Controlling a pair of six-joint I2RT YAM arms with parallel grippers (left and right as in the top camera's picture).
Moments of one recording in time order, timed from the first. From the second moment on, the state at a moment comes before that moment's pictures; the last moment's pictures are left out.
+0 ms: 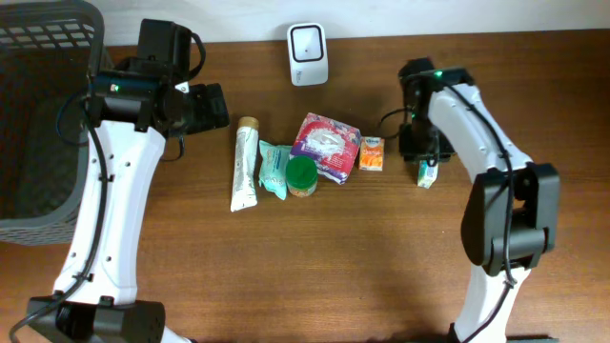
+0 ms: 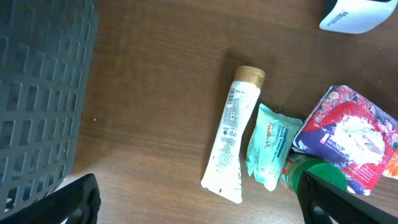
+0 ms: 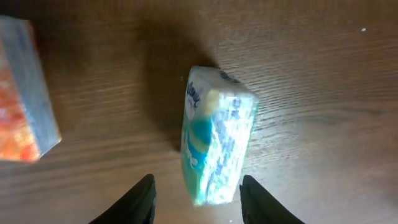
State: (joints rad) left arm -0.16 1.71 1.90 -1.29 -0.15 -0.35; right arm 0.14 2.09 1.71 -1.23 0.22 0.28
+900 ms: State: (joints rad) left arm -0.16 1.71 1.90 -1.29 -0.15 -0.35; right arm -0.26 2.09 1.55 -1.02 -0.61 0.02
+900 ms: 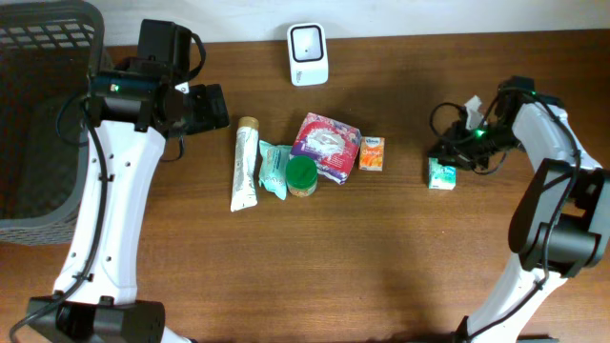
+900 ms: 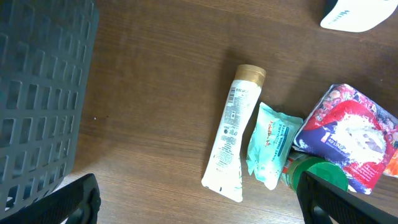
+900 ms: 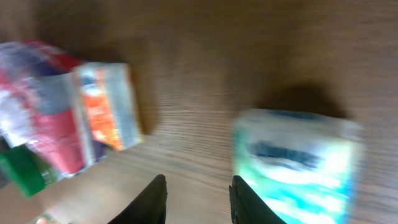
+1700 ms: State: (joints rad) left arm -0.16 1.71 1.90 -1.30 -0.15 -0.35; right arm -0.27 2.09 1.47 -0.97 -0.28 -0.05
